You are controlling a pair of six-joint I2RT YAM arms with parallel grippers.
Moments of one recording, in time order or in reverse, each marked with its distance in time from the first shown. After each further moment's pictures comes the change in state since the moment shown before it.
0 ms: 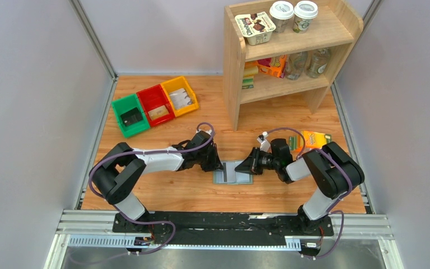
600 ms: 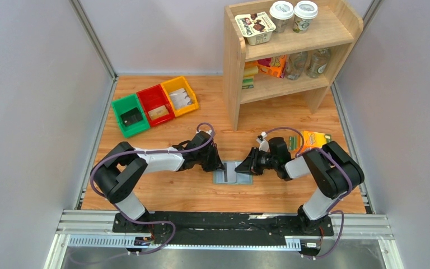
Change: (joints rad) left arm 0.000 0.011 -0.006 0.029 0.008 -0.029; right arm -0.002 0.000 0.037 -0.125 0.030 -0.044
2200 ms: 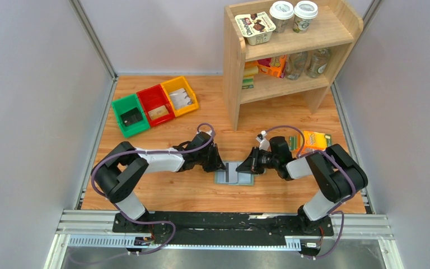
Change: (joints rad) left arm 0.000 0.011 -0.011 0.042 0.015 -0.024; right arm -0.005 -0.020 0.003 -0.004 -0.028 -0.035
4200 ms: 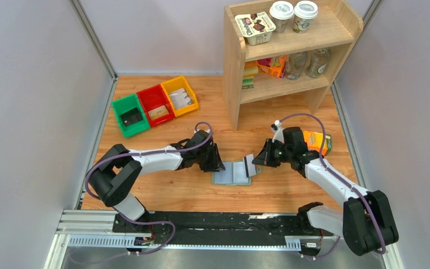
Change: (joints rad) left arm 0.002 -0.038 0.027 -0.113 -0.027 0.018; right arm -0.084 -0.477 0.147 -0.772 0.208 -0.321
